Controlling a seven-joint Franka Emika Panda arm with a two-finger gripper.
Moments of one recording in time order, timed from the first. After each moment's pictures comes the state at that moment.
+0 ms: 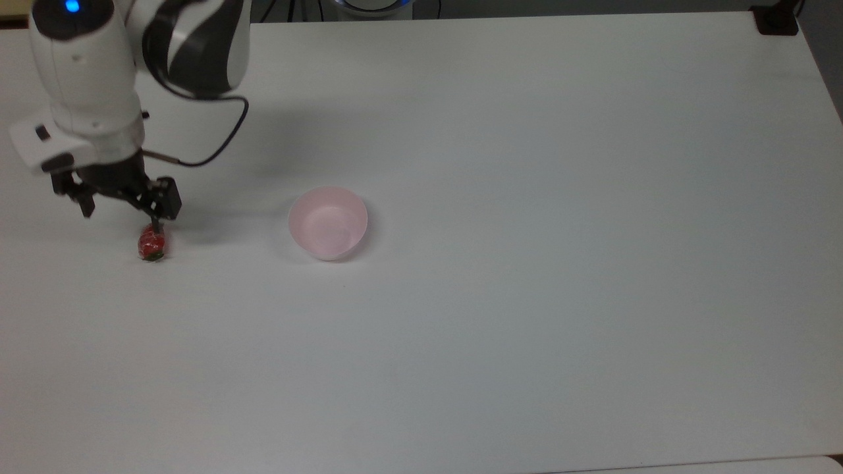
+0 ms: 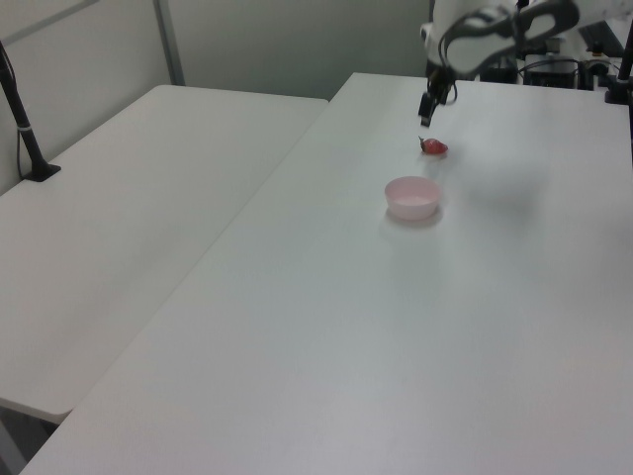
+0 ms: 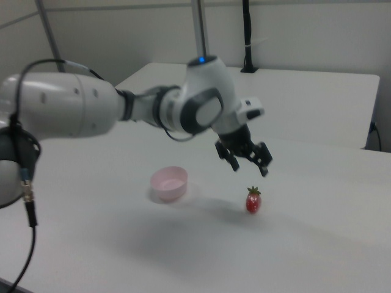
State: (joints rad) arm -0.29 0.48 -0.06 -1.53 -0.17 2.25 -0.12
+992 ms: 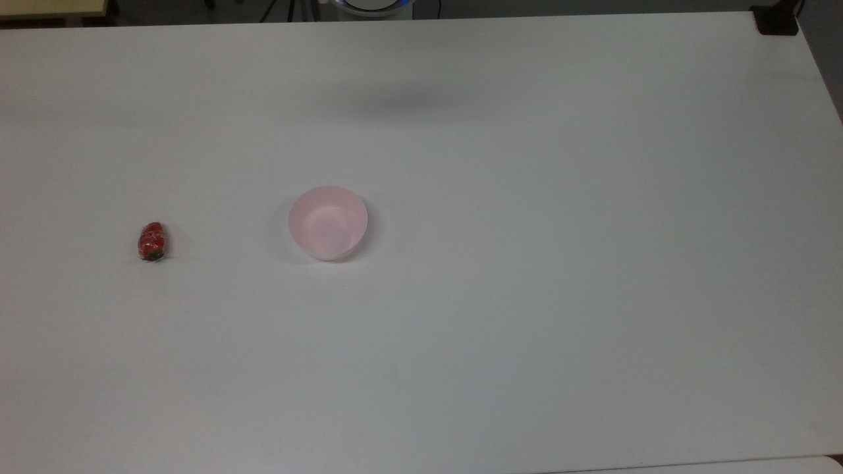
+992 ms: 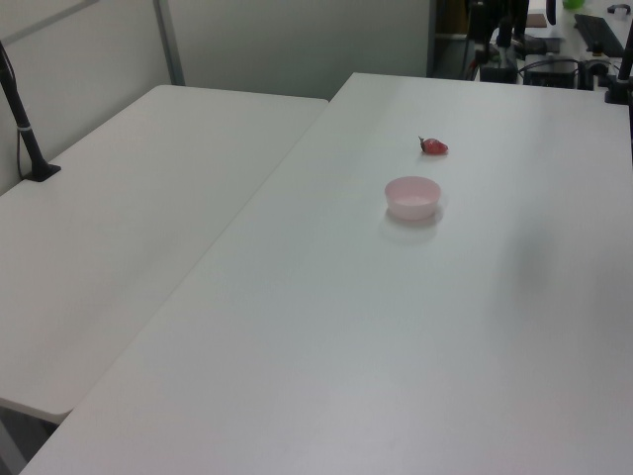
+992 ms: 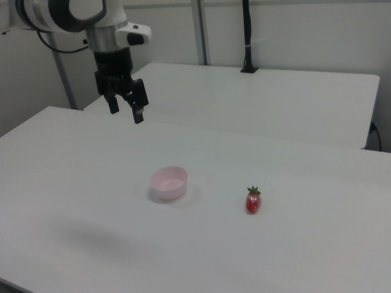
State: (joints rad) arm 0.00 -0.02 -0.07 -1.60 -0.01 1.55 0.13
